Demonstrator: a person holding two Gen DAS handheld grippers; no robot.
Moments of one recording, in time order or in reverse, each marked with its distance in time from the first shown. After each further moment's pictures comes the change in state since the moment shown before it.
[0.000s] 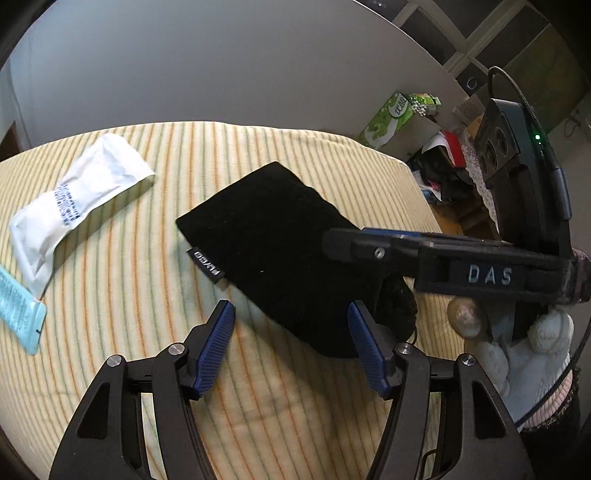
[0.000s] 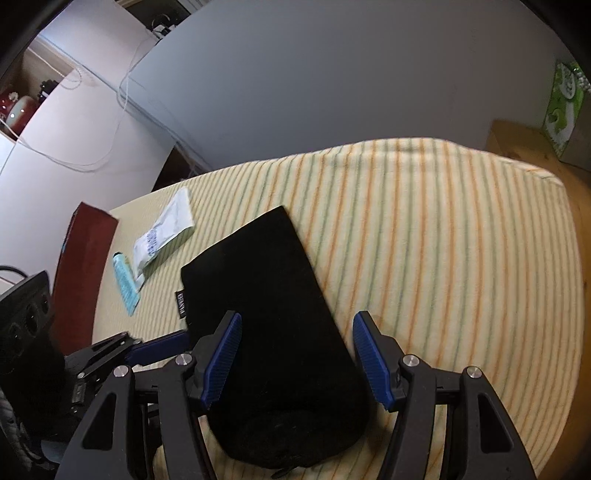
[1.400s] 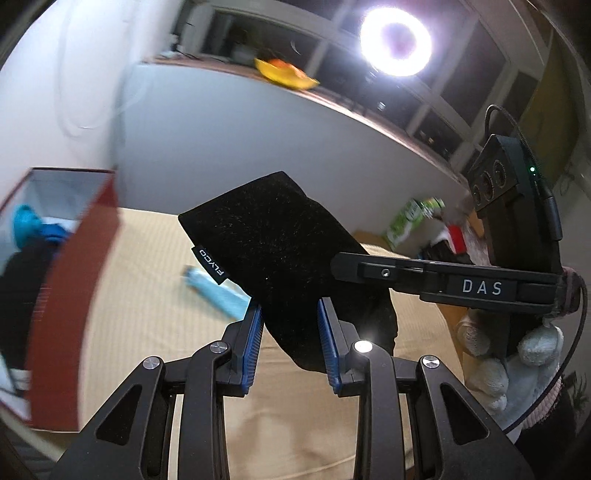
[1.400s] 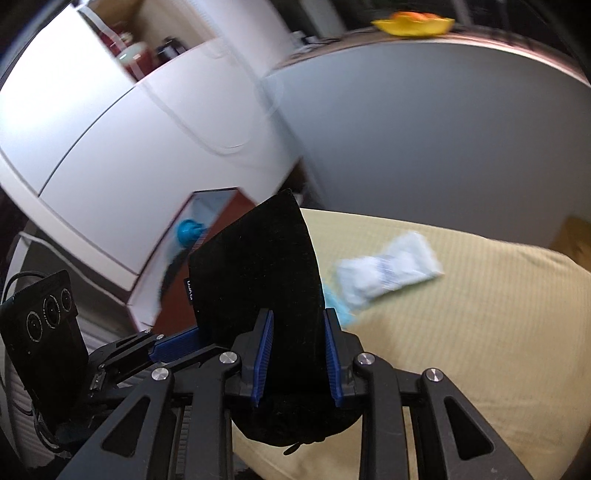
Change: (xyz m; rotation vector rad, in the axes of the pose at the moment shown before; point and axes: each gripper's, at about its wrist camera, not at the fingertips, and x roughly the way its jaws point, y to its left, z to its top) left arm -0.232 0.114 -0.066 -0.092 -0.391 0.086; right arm -0.047 0.245 -0.011 -0.266 -0.115 0.145
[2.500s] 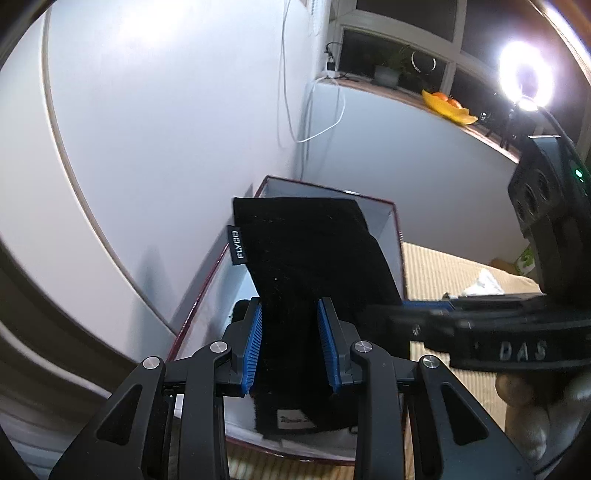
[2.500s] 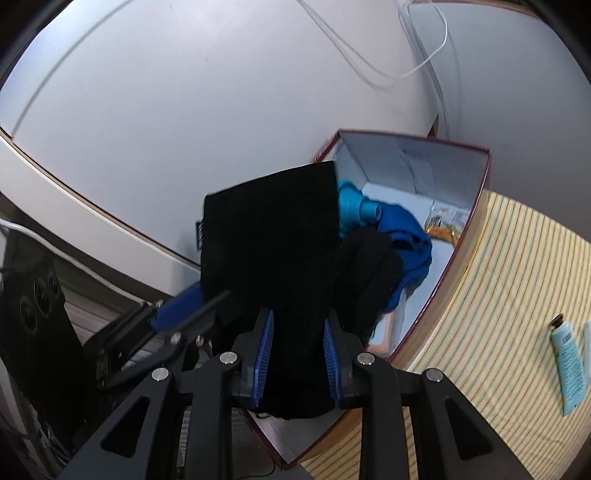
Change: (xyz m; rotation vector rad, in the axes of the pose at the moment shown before) left arm -0.066 0.201 0.018 -0.069 -0.045 0.473; right arm 0.200 0.214 0.037 -0.093 0.191 0.203
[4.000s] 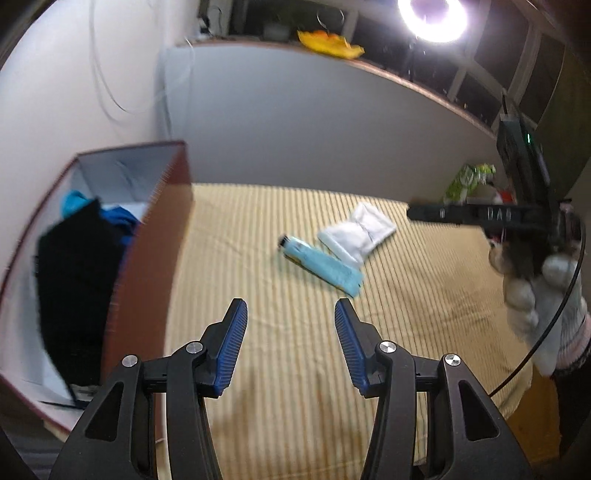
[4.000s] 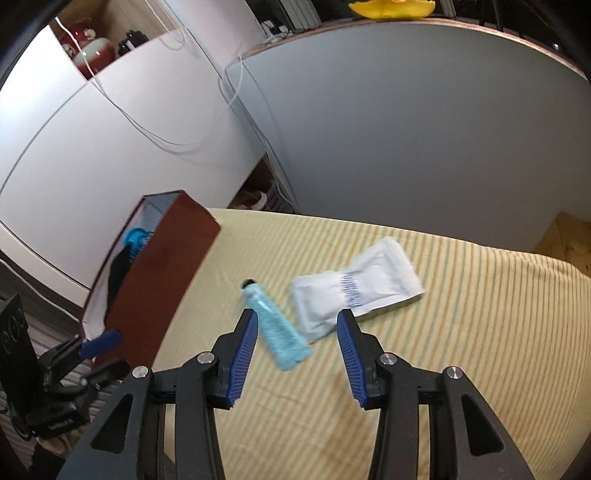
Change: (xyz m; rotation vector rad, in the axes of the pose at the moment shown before) left arm 0.029 -0.186 -0.046 0.176 0.149 -0.281; right arm -0.182 -0.226 -0.068 0.144 -0.171 -0.308
